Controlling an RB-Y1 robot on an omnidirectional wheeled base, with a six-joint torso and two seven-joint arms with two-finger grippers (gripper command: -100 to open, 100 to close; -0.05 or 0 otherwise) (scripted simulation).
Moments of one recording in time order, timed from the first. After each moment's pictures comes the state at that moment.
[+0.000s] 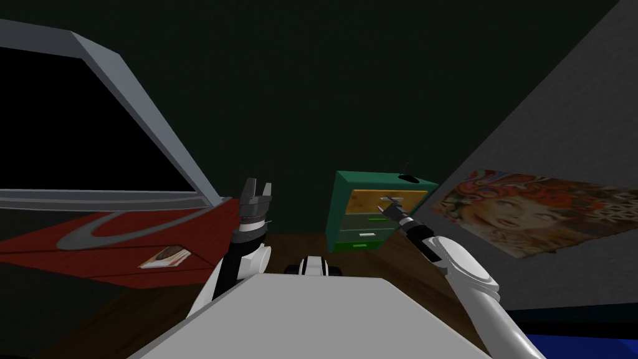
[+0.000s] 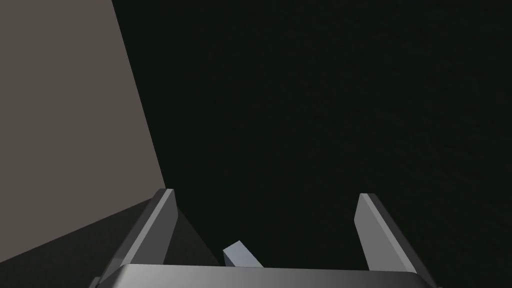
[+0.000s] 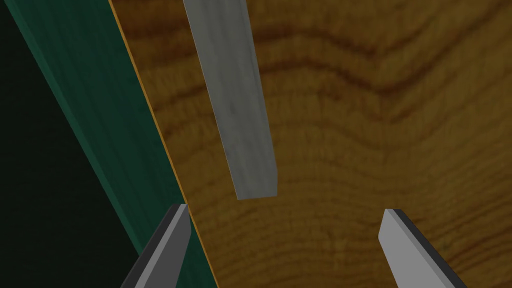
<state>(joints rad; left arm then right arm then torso) 0.46 -0.03 -0.07 -2.34 -0.10 -0.58 0.00 0.14 -0.61 -0.49 -1.57 1.14 -0.54 1.15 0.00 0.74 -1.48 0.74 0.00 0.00</state>
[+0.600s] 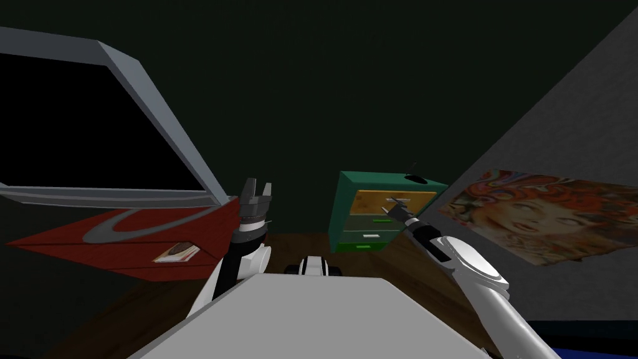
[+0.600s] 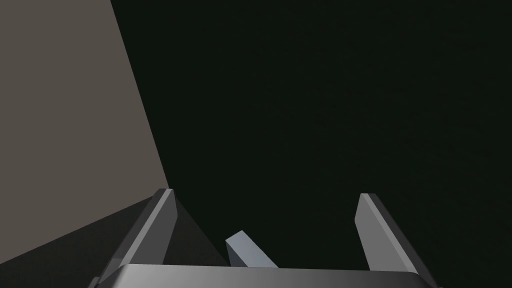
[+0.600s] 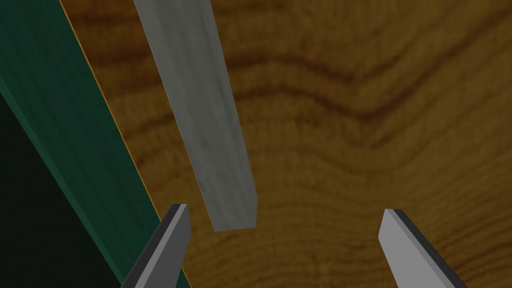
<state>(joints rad) 0.46 -0.03 -0.07 -2.34 -0.10 -0.58 0.00 0.10 -0.68 -0.51 -1.41 1.06 -0.61 1.22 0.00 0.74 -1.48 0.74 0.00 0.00</state>
